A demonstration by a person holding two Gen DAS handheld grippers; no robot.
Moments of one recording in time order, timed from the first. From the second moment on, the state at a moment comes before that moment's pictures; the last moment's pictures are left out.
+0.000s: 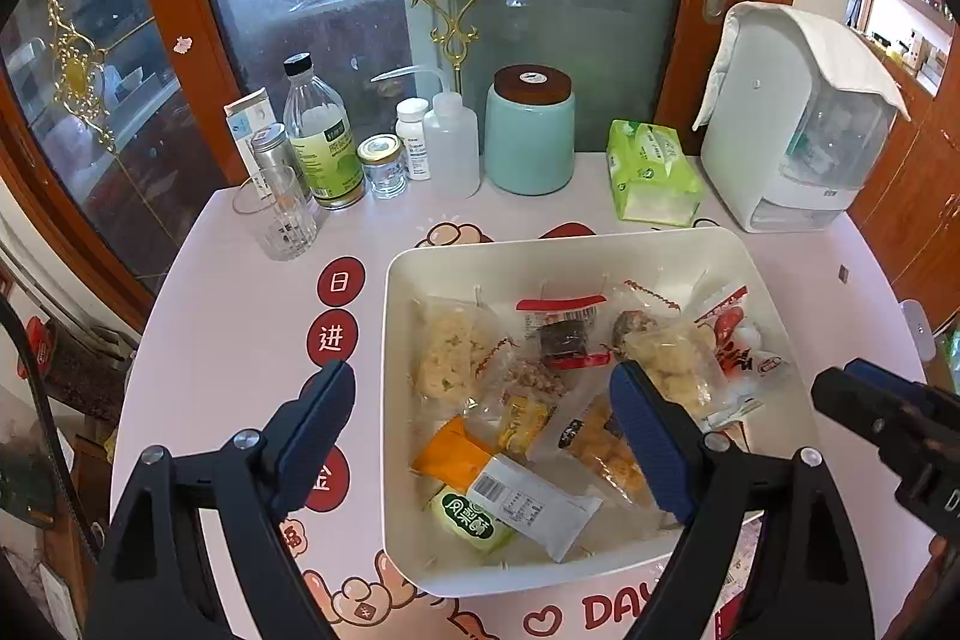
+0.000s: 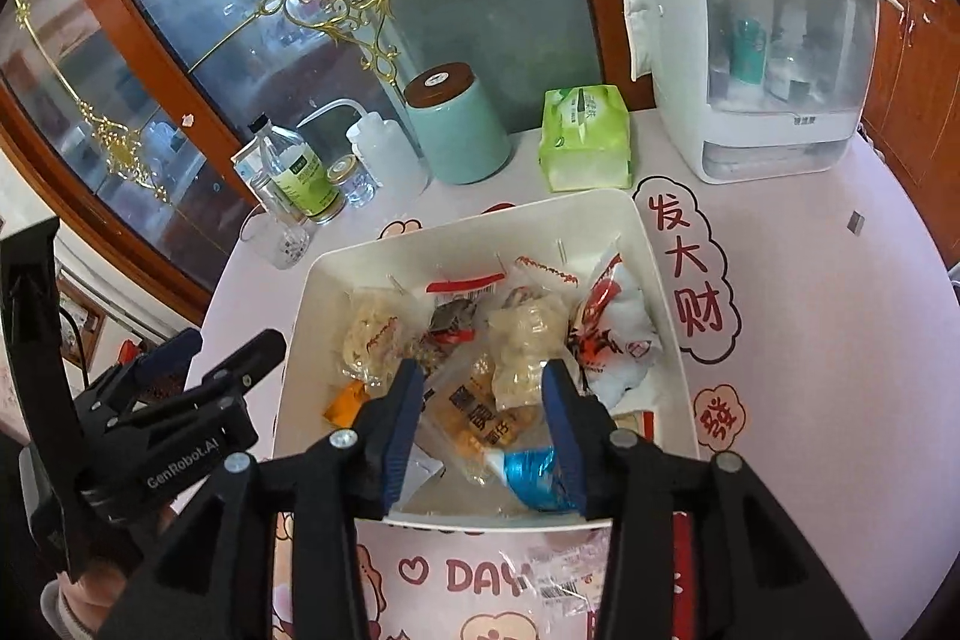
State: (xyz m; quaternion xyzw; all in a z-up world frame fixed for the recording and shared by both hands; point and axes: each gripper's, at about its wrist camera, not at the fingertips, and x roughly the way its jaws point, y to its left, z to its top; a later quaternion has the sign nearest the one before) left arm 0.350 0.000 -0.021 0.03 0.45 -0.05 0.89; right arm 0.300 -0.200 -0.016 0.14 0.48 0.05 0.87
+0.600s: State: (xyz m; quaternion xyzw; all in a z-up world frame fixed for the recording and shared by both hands) left arm 0.290 -0.016 -0.011 0.04 0.44 -0.10 0.89; right arm 0.248 -0.194 -0.018 0.14 0.48 0.06 0.87
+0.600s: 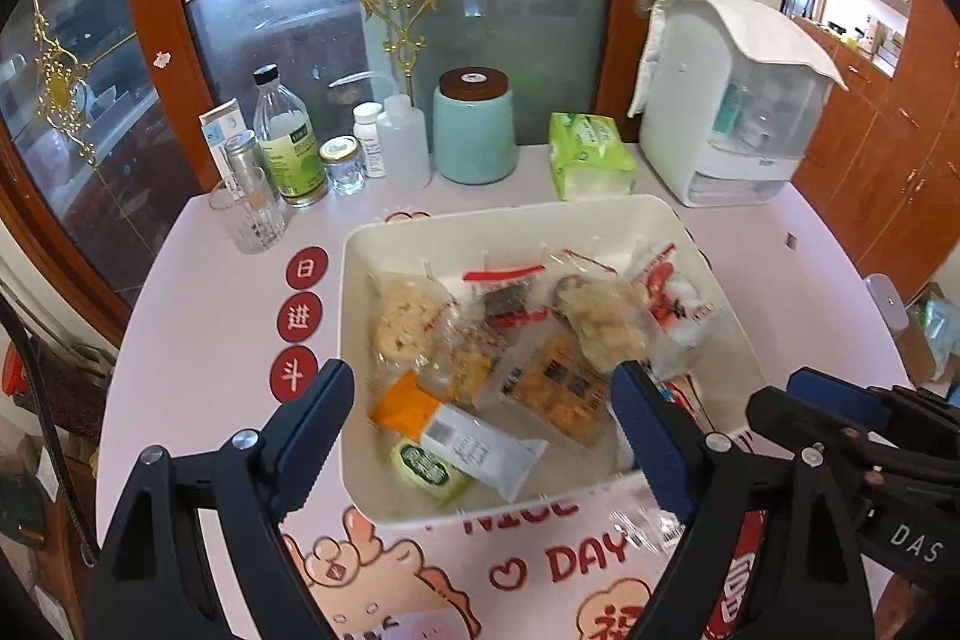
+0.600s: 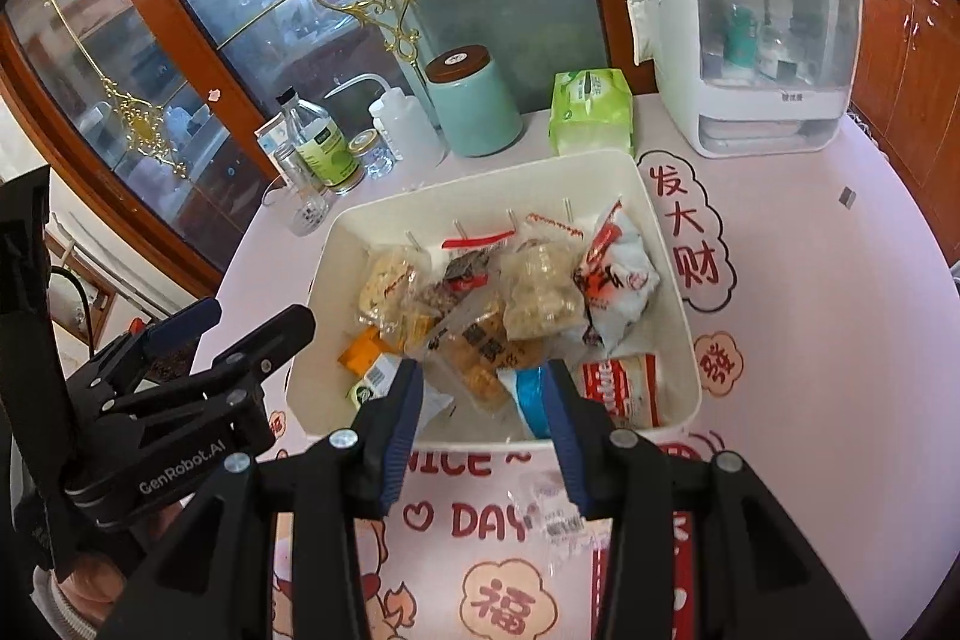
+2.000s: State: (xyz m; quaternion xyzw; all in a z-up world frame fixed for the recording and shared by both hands) left arm 0.208 0.010 -0.124 0.00 0.51 -0.07 0.86; right arm 0.221 -0.255 -0.177 0.35 0.58 -0.09 0.73
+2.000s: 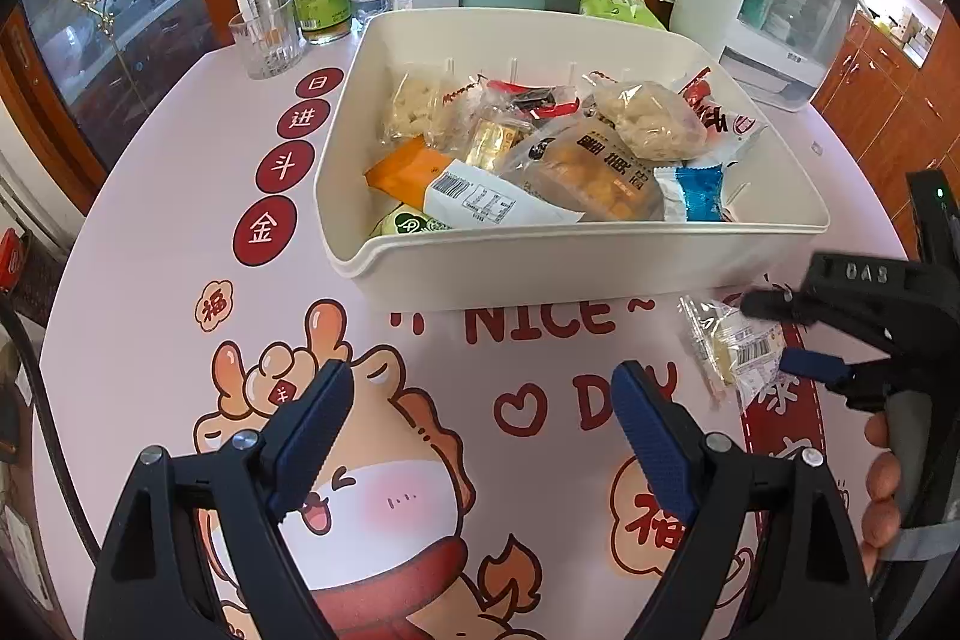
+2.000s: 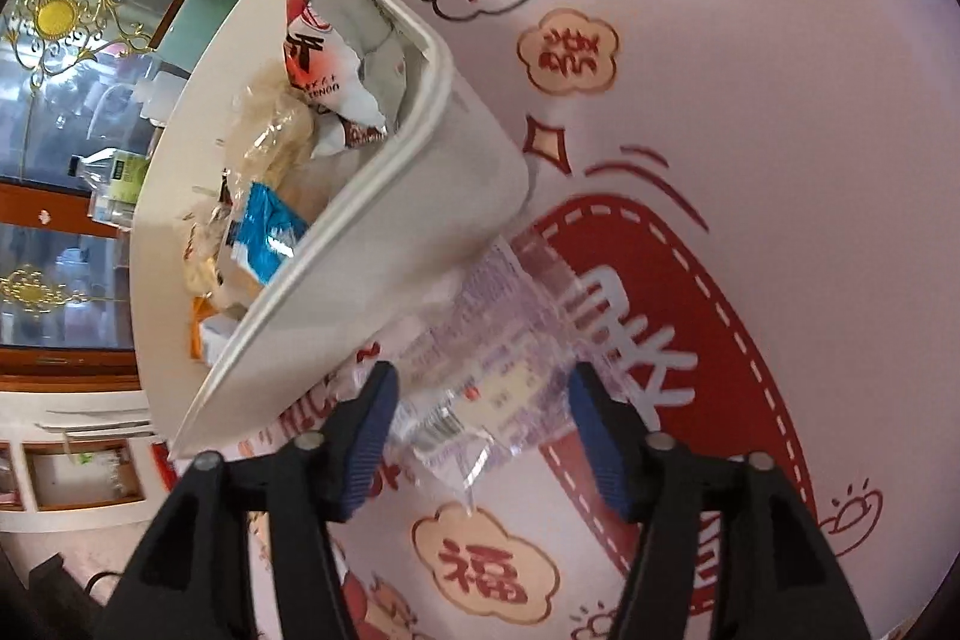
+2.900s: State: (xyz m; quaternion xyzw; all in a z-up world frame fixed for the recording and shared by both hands) left arm 0.201 0.007 -0.131 0.00 0.52 -0.08 0.85; right arm 0.256 -0.187 -0.186 0.18 0.62 -0.12 0.76
